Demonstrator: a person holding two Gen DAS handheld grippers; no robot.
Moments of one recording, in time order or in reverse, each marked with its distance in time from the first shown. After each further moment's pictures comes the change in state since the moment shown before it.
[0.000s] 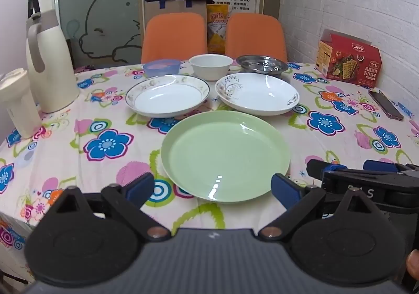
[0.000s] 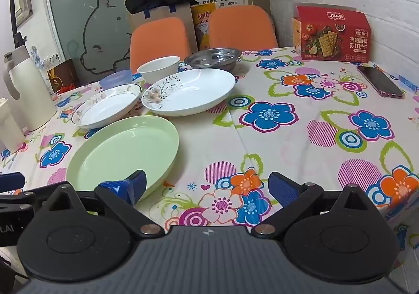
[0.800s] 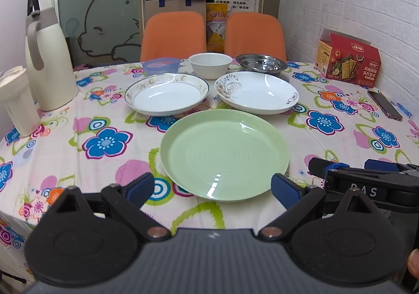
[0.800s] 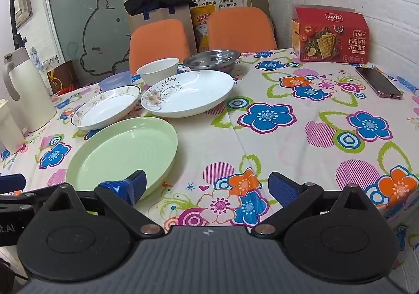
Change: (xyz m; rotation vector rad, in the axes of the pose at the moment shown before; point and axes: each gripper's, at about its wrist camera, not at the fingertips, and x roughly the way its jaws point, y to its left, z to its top) left arm 0.000 -0.003 0.000 -0.006 -0.001 -0.011; right arm -0.002 -0.002 0.000 -0.003 -0.008 -0.009
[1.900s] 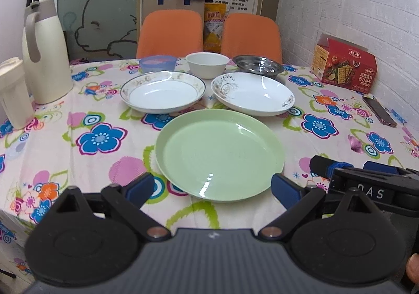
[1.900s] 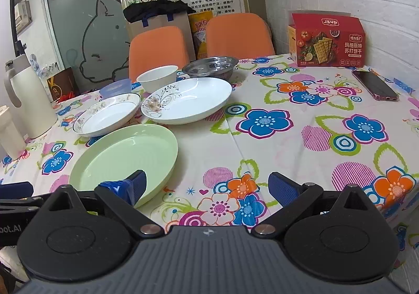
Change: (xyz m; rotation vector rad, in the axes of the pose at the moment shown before) left arm 0.001 0.007 -0.001 -0.044 -0.001 -0.045; right arm -0.009 0.000 0.000 0.012 -0.033 -0.003
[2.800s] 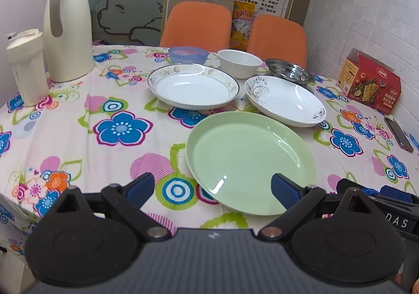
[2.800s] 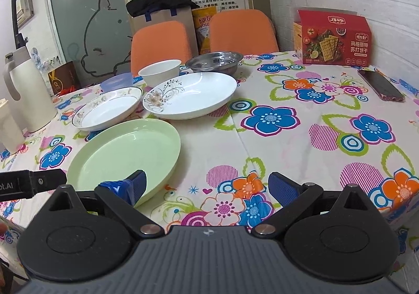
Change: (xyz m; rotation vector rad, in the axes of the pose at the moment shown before) left arm 0.019 0.037 0.008 -0.123 0.014 0.054; right arm 0.013 0.005 -0.002 -0.022 0.020 0.005
